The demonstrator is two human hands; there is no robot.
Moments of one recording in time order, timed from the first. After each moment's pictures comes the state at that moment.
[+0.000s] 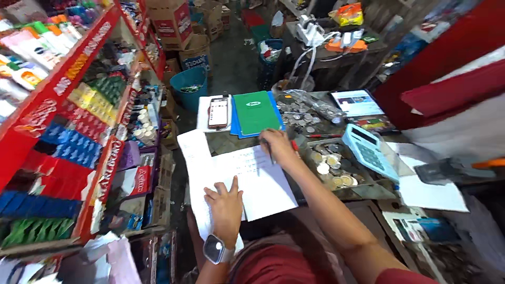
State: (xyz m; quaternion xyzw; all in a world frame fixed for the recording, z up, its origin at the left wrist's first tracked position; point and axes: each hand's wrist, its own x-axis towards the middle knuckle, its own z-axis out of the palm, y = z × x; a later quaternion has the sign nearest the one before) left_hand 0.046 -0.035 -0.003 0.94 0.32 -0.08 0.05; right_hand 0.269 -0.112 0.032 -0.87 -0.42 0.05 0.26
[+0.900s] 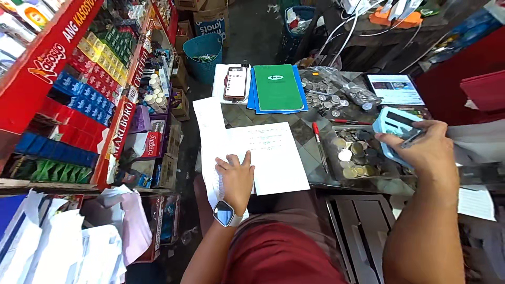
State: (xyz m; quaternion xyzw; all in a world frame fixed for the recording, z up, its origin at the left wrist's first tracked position) left_hand 0.050 -0.034 0.008 0.94 0.32 -0.10 0.08; right_hand 0.315 -0.306 0.080 -0.96 -0.04 -0.01 0.26
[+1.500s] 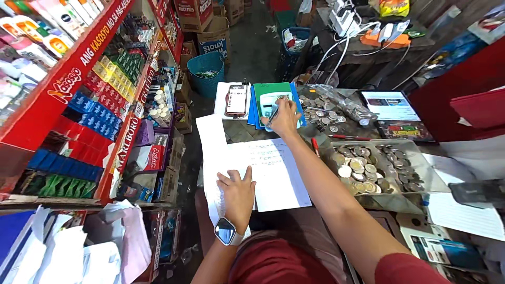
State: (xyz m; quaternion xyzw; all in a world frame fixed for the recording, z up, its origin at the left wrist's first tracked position) left_hand 0.047 -0.036 -0.001 0.94 0.32 -0.06 0.04; right_hand 0.326 -0.031 0.003 -0.92 -0.28 -0.01 0.27
